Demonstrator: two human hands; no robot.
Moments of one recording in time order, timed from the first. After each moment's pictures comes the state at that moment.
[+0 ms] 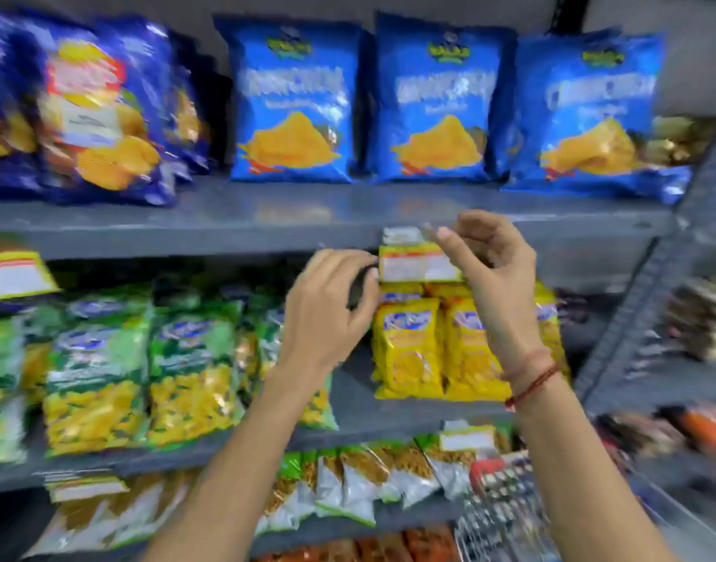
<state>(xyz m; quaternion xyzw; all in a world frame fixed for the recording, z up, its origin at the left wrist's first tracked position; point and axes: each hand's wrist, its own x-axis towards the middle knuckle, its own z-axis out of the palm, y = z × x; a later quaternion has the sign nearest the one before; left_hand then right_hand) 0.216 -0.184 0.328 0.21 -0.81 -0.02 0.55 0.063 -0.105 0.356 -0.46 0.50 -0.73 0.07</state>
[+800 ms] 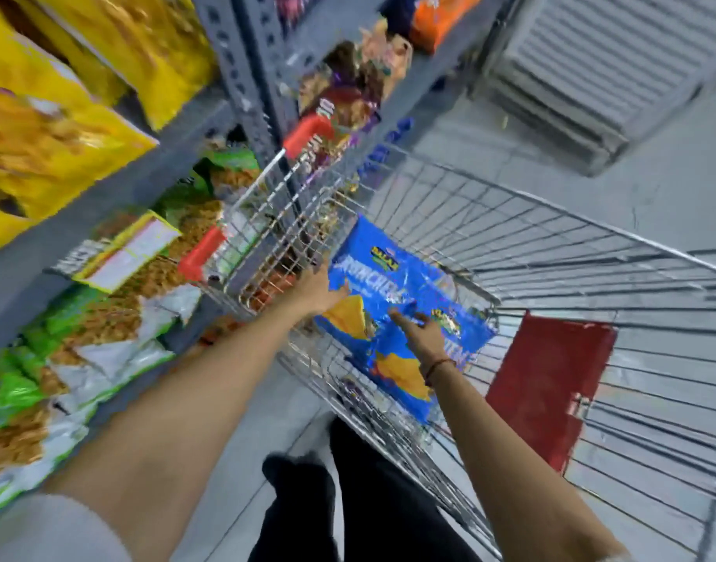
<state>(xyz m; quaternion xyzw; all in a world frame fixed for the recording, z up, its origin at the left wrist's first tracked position) -0.091 -0.004 -0.080 0.17 -0.88 -0.32 -0.32 -0.075 0.201 -0.122 0.27 0.75 -0.52 0.31</state>
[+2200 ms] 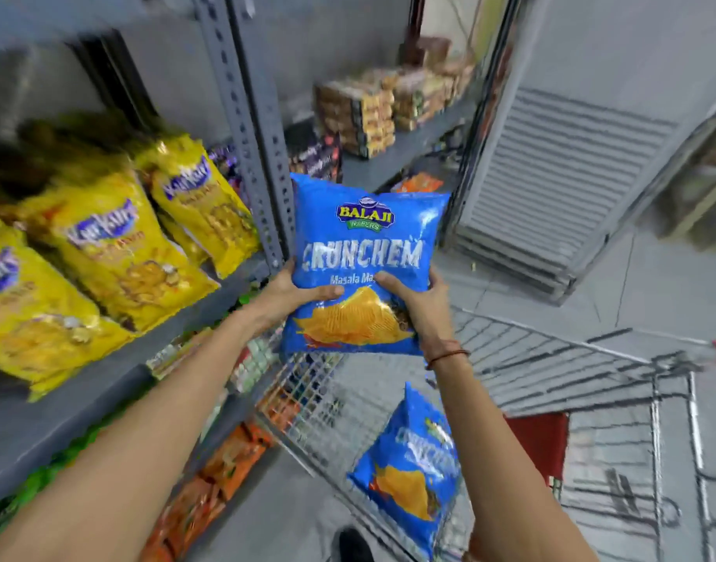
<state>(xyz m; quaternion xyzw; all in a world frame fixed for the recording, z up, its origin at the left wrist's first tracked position) -0.096 -0.036 0.151 0.10 -0.74 -0.66 -0.05 -0.140 0.172 0.129 -0.03 0.63 -0.77 0.07</state>
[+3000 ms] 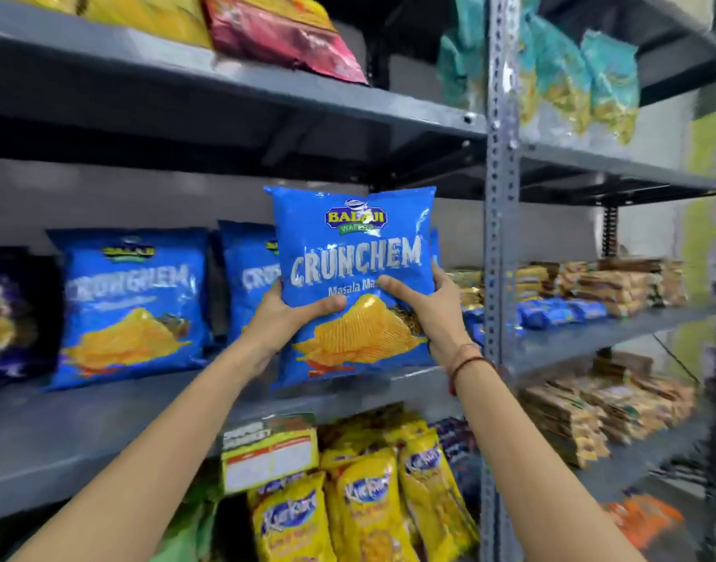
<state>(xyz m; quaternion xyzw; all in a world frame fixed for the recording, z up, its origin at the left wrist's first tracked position) 0.065 -0.227 0.493 0.09 -0.72 -0.54 0.42 -0.092 -0.096 0.486 -0.44 0.45 -0.78 0.05</state>
